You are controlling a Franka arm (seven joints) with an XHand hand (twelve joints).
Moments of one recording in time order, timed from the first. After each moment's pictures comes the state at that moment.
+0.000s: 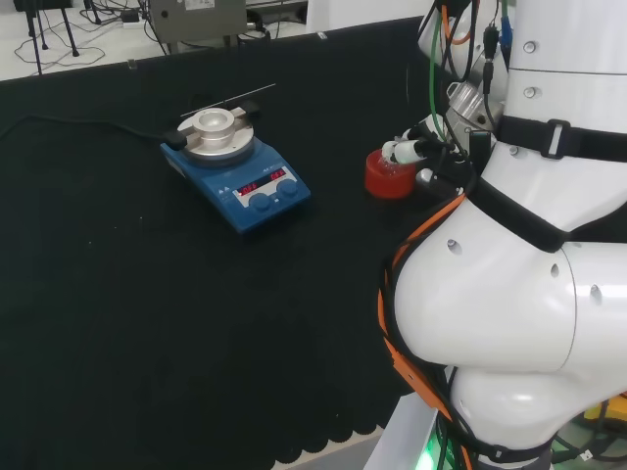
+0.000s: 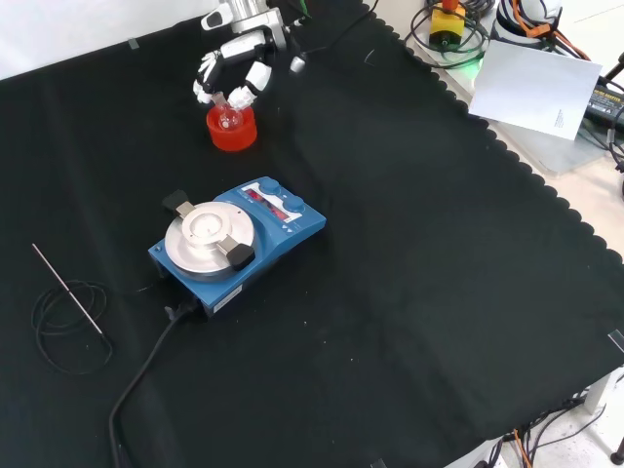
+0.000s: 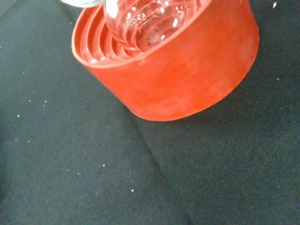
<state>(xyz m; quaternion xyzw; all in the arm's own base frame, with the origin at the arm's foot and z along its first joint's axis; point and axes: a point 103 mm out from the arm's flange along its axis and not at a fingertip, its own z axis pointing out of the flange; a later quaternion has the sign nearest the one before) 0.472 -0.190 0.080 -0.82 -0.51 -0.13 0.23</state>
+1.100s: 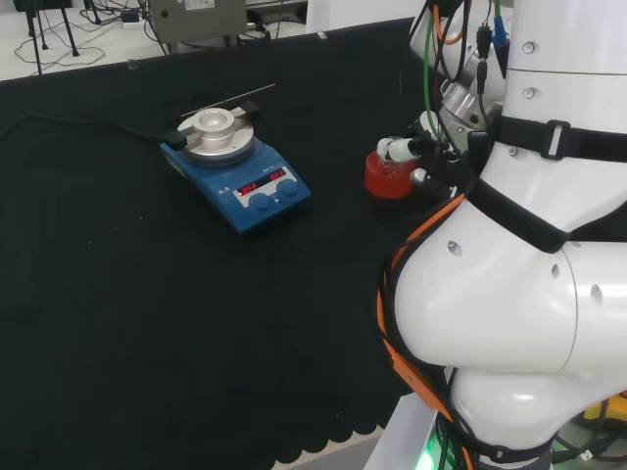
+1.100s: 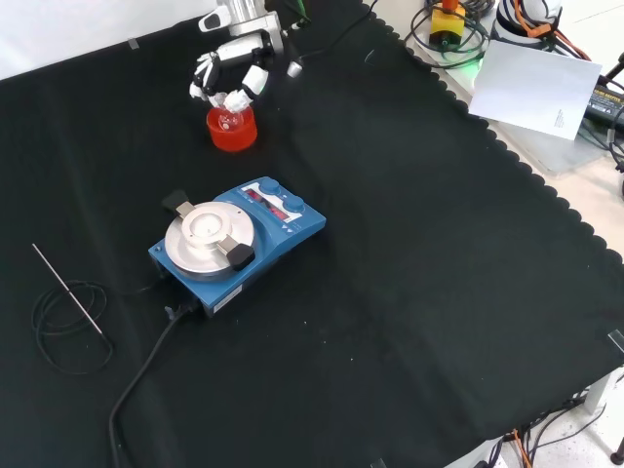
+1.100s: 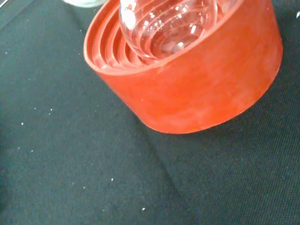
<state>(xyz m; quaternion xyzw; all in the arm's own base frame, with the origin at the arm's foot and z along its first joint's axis) 0.482 -0.185 0.079 -0.82 -0.52 -0.14 0.21</state>
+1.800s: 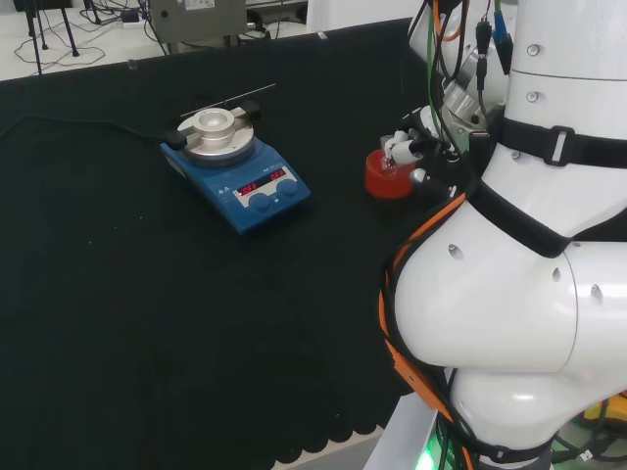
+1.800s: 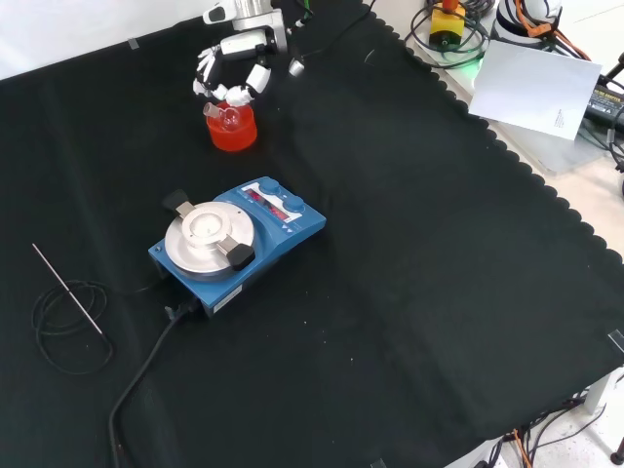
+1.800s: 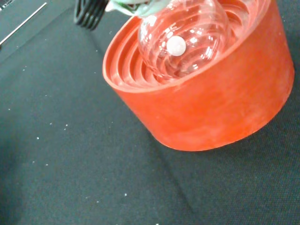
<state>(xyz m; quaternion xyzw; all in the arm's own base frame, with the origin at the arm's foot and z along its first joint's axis) 0.481 -0.182 0.088 -0.81 -0.53 -0.16 0.18</state>
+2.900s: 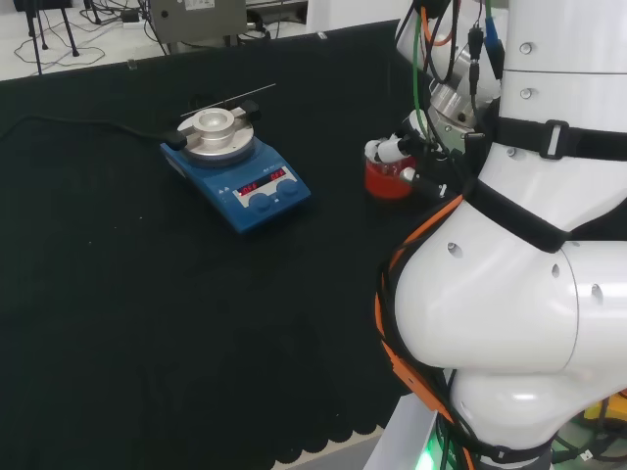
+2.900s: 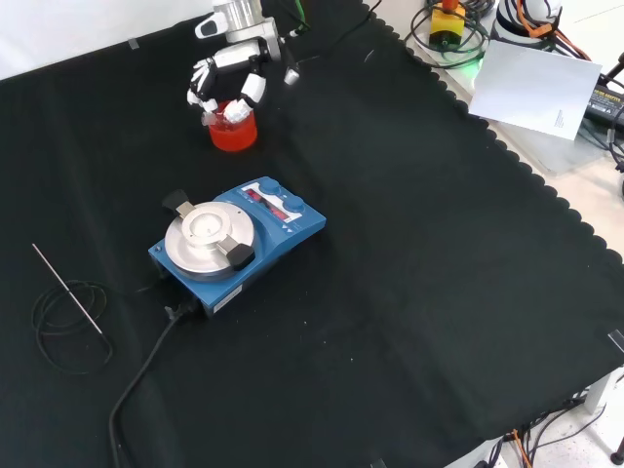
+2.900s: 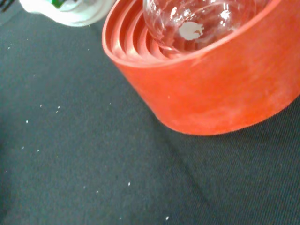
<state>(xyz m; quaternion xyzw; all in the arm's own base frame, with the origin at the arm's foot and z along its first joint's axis) 0.496 -0.173 0.077 -0.82 -0.53 -0.13 0.20</state>
